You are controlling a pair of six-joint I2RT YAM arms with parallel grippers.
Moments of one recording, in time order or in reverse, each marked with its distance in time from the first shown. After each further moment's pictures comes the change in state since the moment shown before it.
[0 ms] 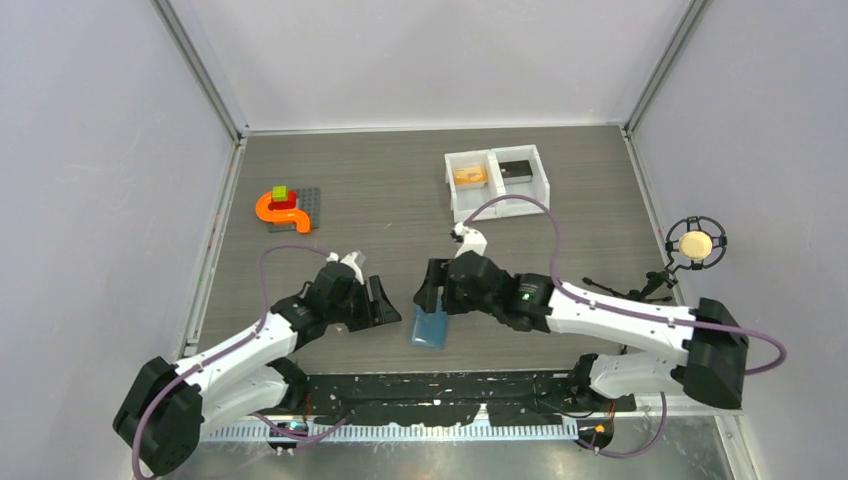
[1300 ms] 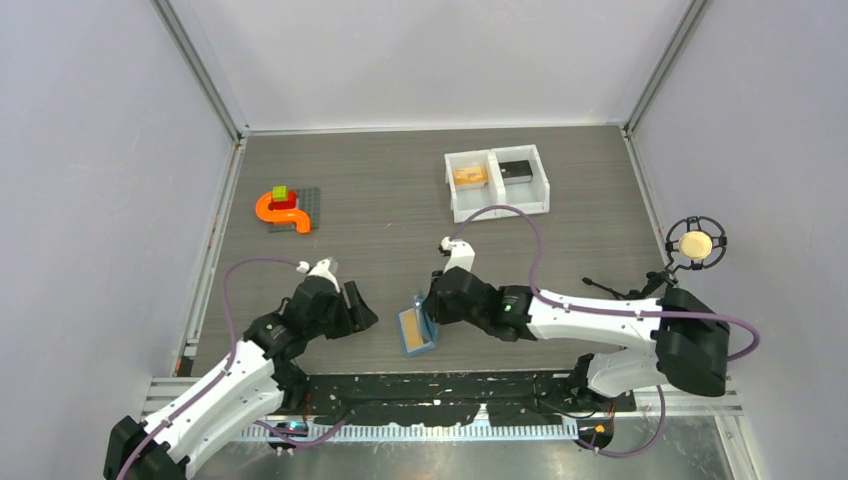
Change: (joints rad) left arm 0.022 -0.351 -0.066 -0.264 -0.206 0.006; right arm 0.080 0.172 -0.003 0.039 0.135 -0.050
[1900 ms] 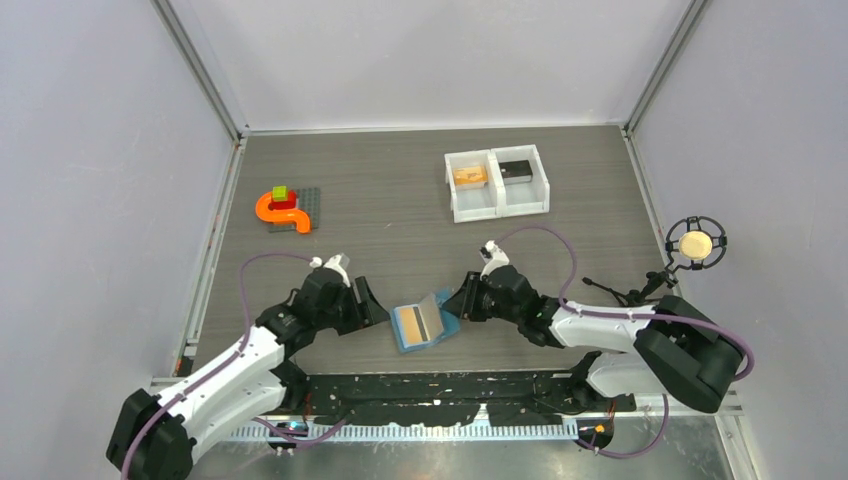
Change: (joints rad) left arm 0.015 0.159 0.031 0.123 0.133 -0.033; right arm -0.313 -0.081 -0.466 0.628 -0.411 0.022
